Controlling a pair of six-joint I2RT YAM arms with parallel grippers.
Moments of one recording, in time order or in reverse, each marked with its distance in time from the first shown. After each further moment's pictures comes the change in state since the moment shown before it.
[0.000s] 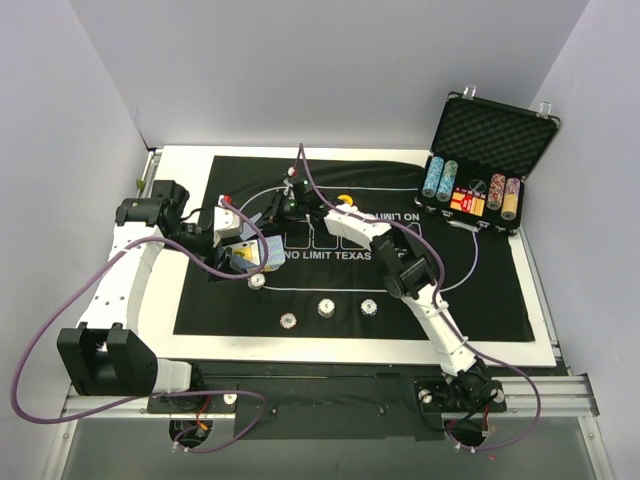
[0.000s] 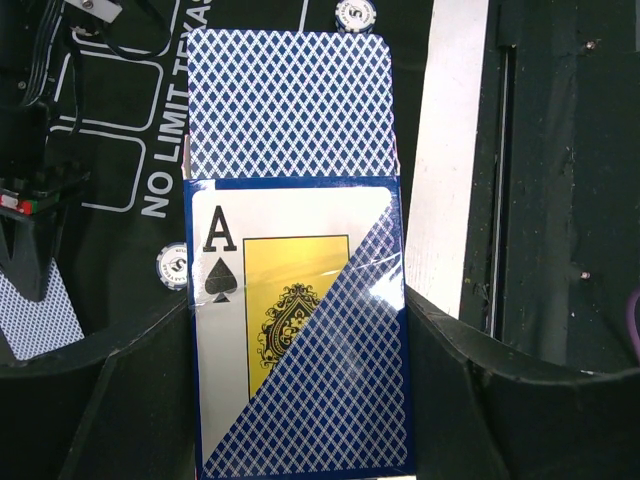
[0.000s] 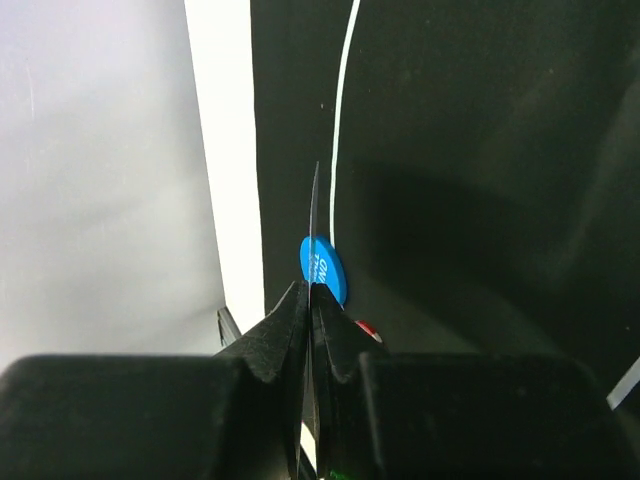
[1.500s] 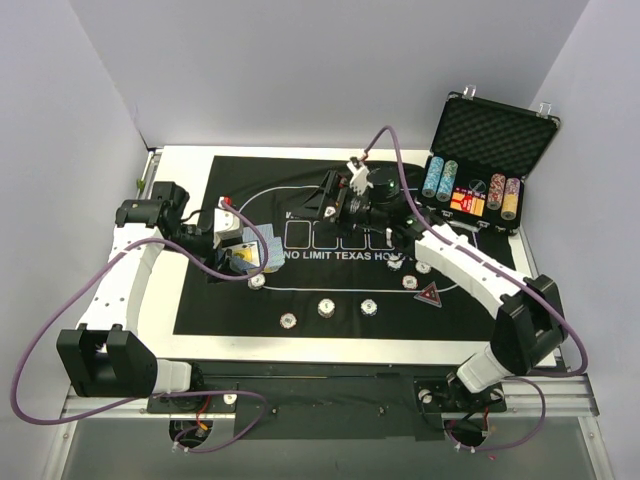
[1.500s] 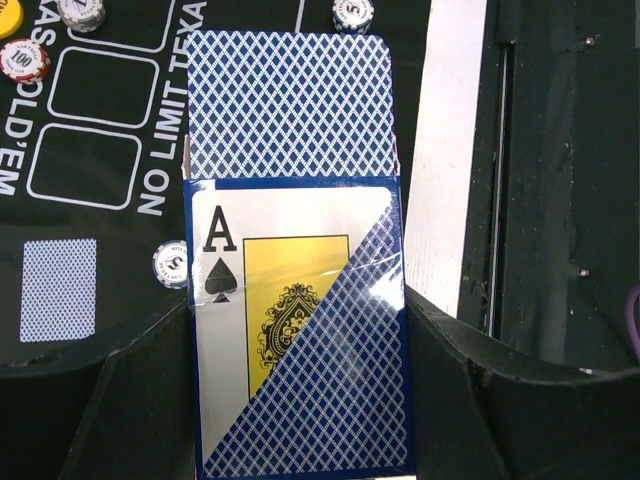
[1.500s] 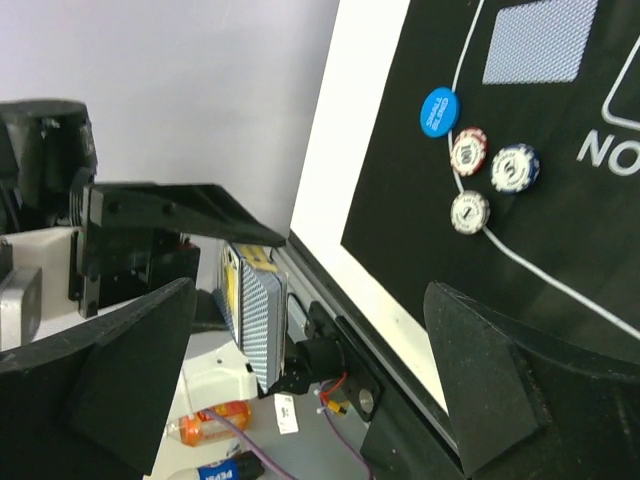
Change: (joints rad) left arm 0.000 -0.006 -0.009 -0.001 -0.004 0.004; right arm -0.074 -0.978 -0.774 -0.014 0.052 -0.093
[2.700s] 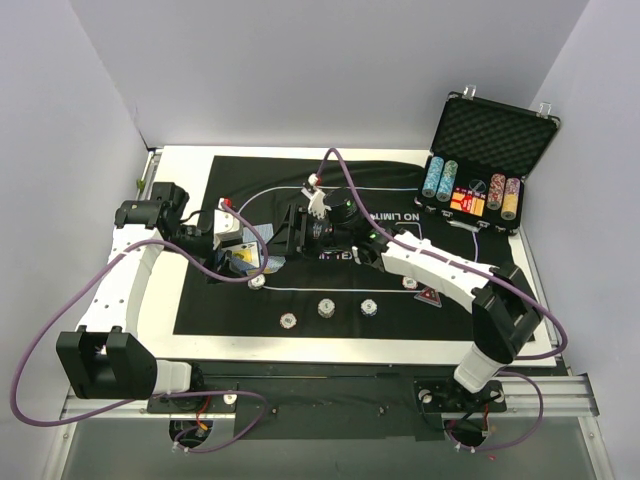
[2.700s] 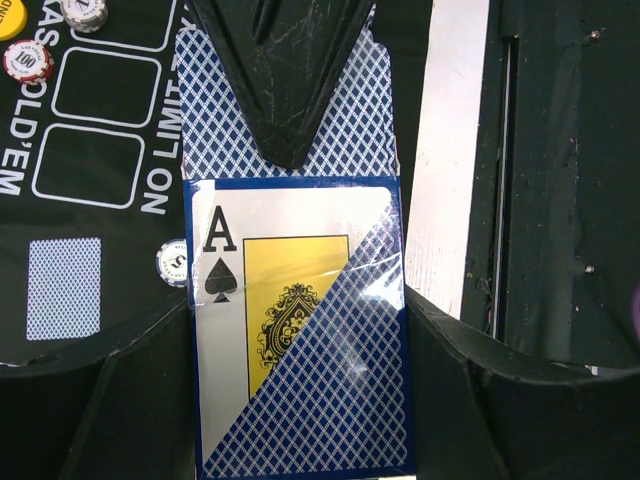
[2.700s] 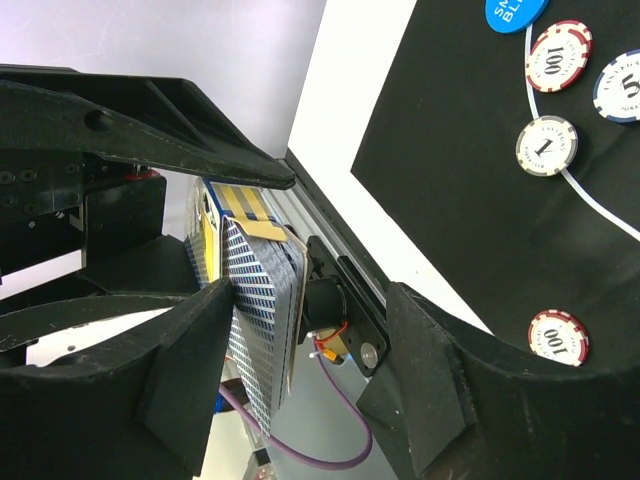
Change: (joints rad) left arm 0.000 -0.009 -0.006 0.000 -0.007 0.011; right arm 0.200 0.109 0.025 0.010 -0.009 -0.024
